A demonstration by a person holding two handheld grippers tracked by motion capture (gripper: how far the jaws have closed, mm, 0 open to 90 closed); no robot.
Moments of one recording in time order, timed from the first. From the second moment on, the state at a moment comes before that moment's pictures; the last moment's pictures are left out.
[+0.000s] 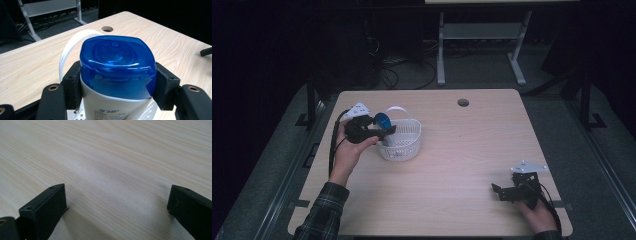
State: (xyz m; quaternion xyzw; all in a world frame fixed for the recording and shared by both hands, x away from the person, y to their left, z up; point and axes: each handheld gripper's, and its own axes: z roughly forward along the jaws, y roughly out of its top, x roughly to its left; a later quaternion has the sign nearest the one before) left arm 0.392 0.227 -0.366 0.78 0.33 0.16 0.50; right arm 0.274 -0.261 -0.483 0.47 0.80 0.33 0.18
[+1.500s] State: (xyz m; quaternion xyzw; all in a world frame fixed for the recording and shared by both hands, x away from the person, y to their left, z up) left arm 0.387 0.227 -0.381 0.79 0.34 0.13 0.49; right arm 0.274 -0.261 -0.483 0.47 0.80 0.33 0.18
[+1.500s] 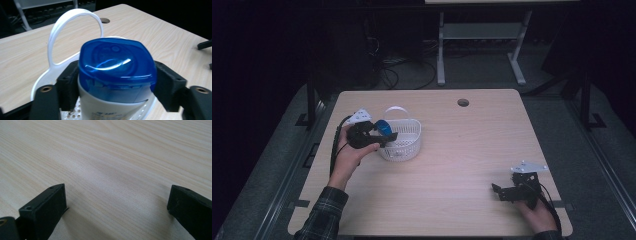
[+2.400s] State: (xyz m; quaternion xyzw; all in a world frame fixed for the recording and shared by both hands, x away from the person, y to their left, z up) left arm 0.377 0.245 -0.360 0.80 0.34 0.14 0.47; right arm 0.274 -0.261 -0.483 0.47 0.80 0.33 0.18
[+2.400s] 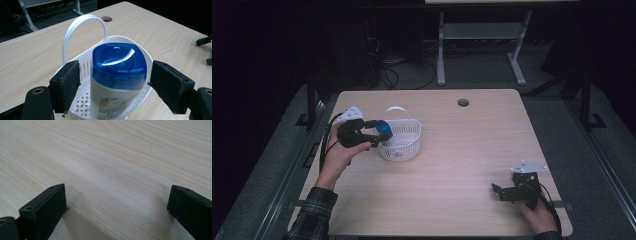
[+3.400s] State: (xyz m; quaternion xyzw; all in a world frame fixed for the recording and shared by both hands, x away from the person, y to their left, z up) left arm 0.320 0.289 -0.380 0.81 0.36 0.16 0.43; right arm 0.275 -0.261 -0.483 0.47 0.80 0.33 0.18
